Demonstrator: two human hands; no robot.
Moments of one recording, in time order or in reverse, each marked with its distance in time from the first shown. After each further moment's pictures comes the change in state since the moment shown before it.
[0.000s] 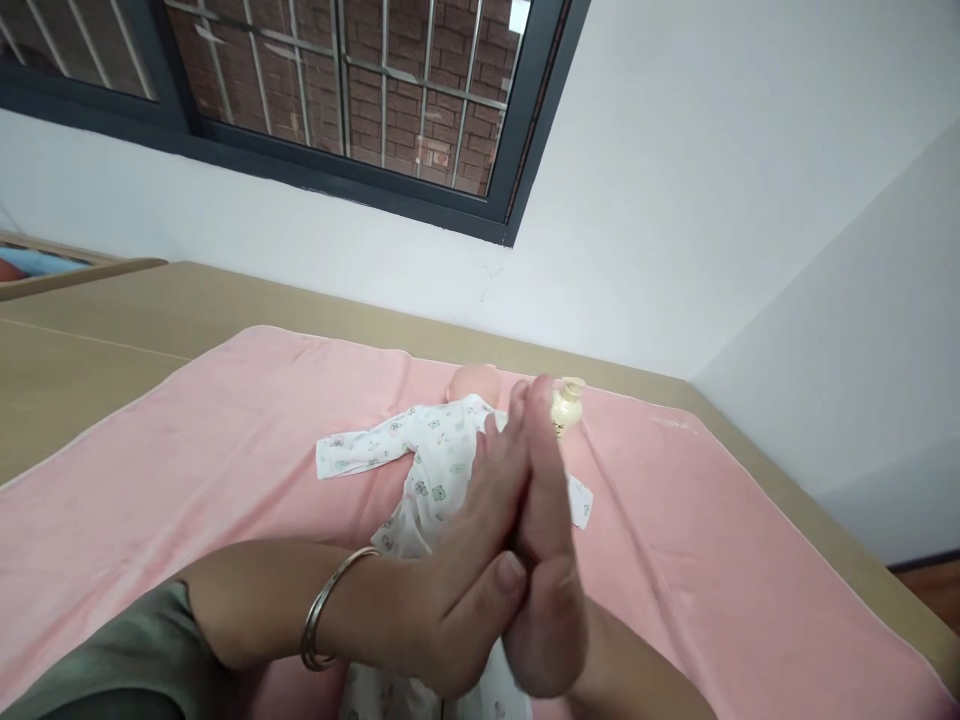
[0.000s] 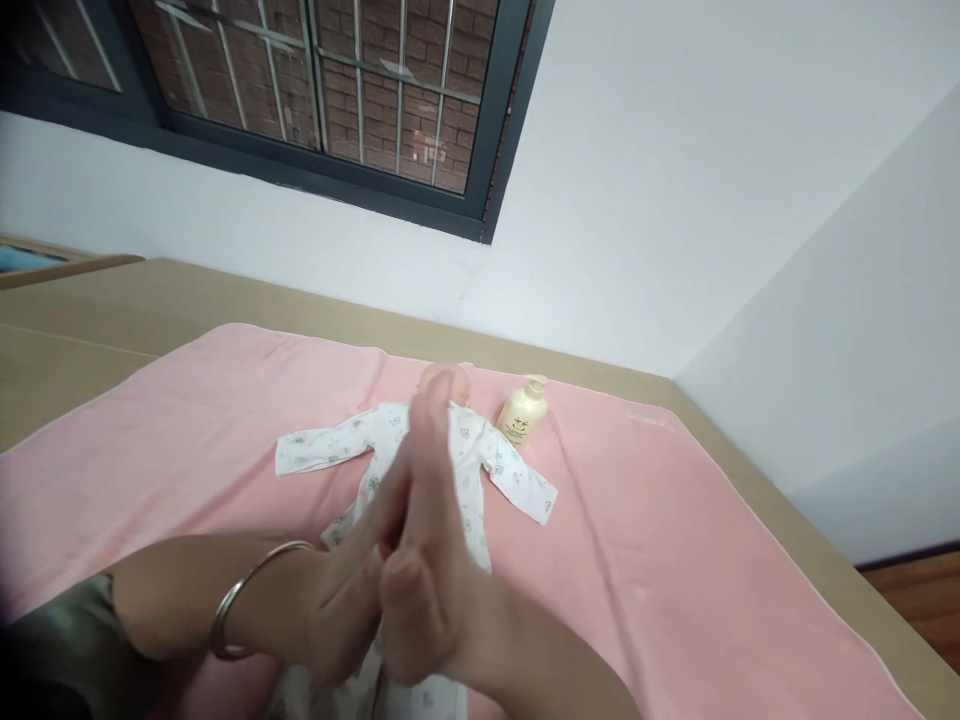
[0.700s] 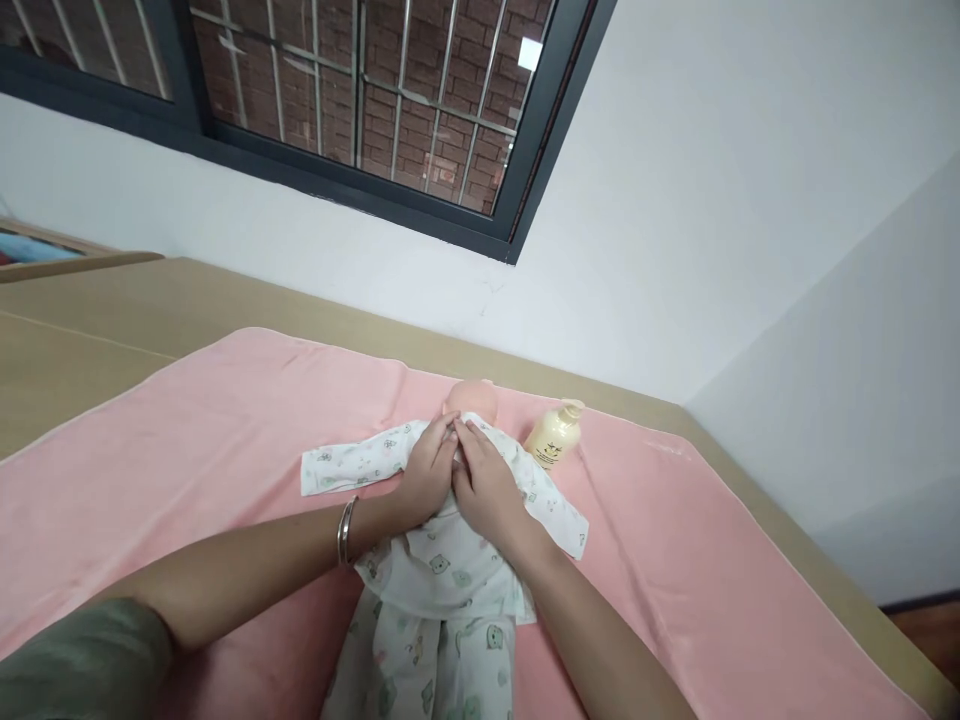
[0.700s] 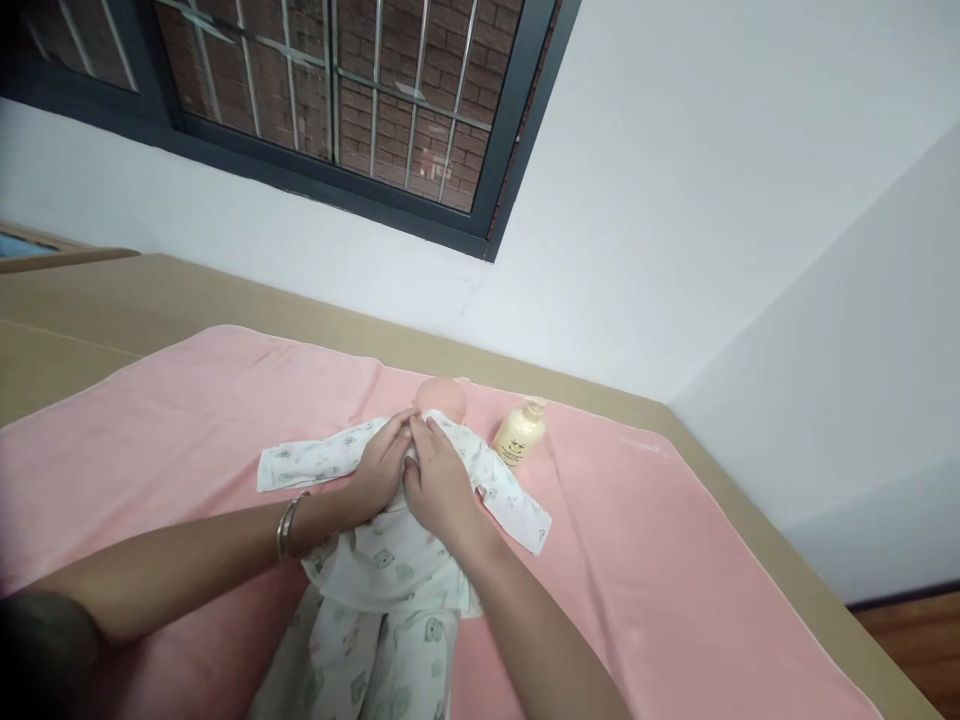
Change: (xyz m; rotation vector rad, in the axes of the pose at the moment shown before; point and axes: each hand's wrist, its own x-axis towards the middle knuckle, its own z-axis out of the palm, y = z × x) left_hand 0.065 -0.136 -0.034 0.191 0.516 -0.170; right_hand 0.030 0.148 0.023 -0.411 -0.312 0.138
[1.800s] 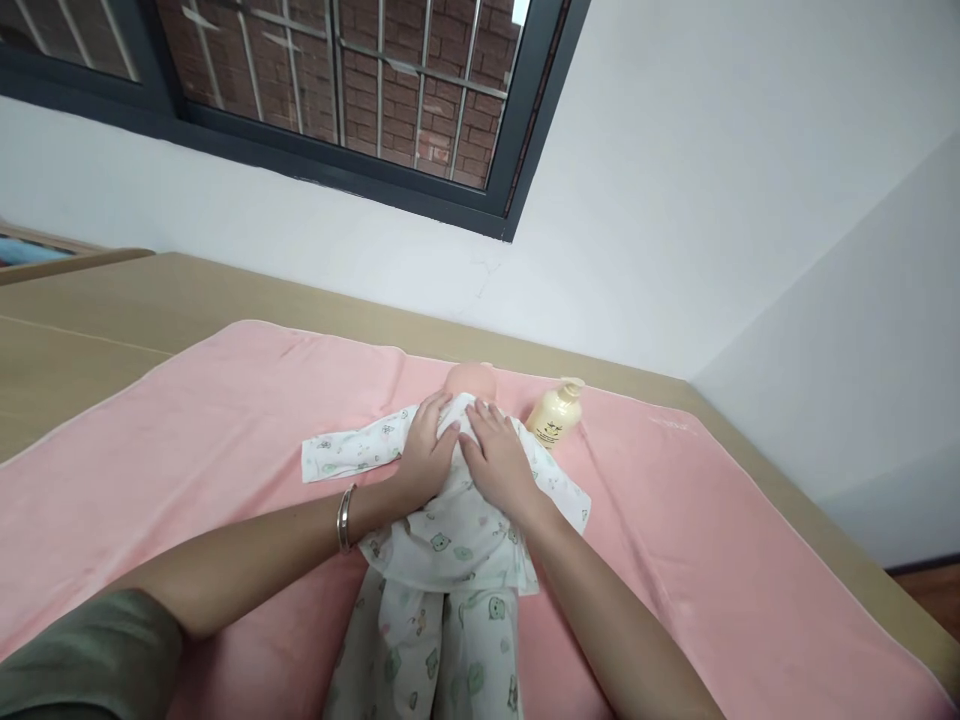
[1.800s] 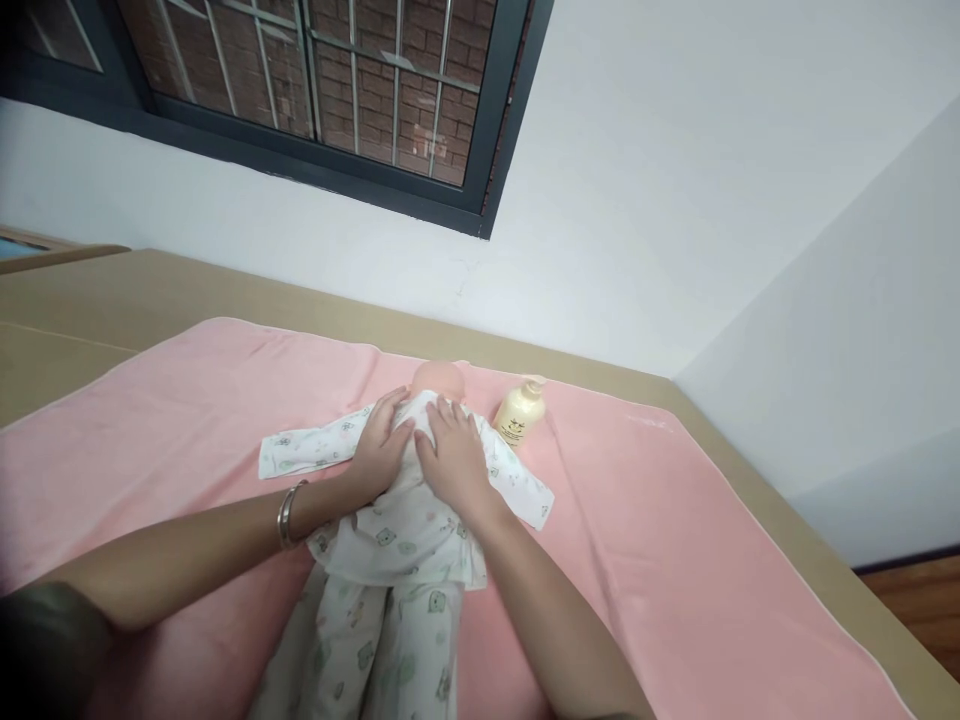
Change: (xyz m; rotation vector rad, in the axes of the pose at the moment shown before) left_hand 0.002 -0.026 0.002 0.258 0.109 0.192; right_hand 0.000 0.009 -0.005 -0.152 -0.133 0.206
